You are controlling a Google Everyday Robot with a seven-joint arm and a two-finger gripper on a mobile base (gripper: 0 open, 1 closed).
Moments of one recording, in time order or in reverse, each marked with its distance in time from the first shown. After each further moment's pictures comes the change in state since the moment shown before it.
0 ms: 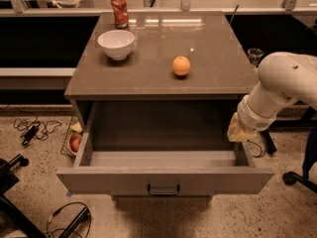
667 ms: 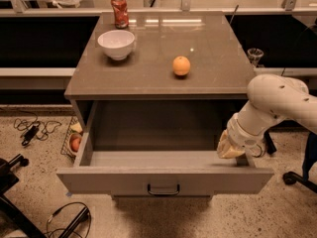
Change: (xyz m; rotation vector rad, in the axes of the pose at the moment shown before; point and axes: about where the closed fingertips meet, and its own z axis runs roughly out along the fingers) arm -0.024 0.031 0.051 -0.077 -0.080 0.005
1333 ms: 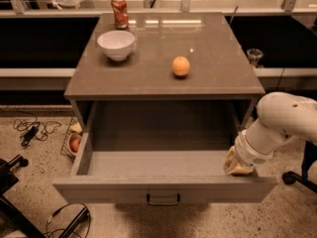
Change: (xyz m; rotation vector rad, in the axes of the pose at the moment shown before) arm 0.013 0.049 0.012 -0.022 -0.010 0.061
